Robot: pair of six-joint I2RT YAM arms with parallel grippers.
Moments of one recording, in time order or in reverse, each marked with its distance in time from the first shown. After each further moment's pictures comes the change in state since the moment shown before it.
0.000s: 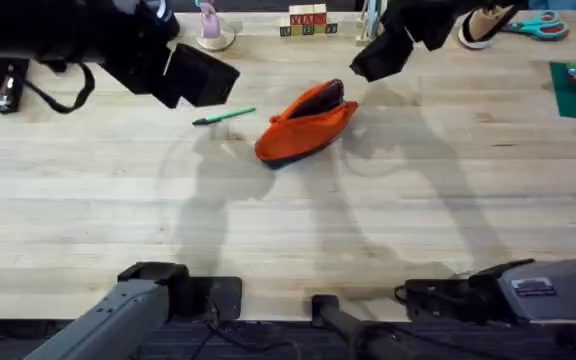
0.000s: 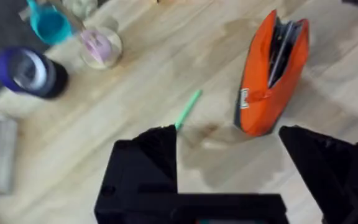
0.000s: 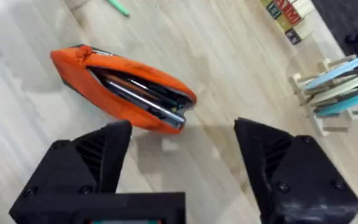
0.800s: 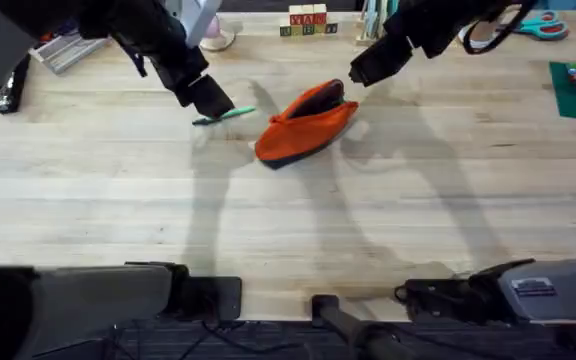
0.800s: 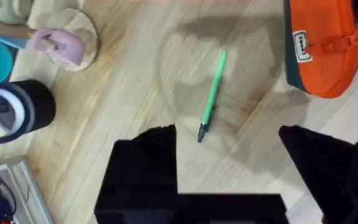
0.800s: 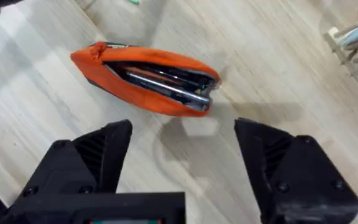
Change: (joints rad) left arm 0.000 0.402 0.001 0.079 -0.120 0.434; right arm 0.000 0.000 0.000 -0.090 -0.003 0.181
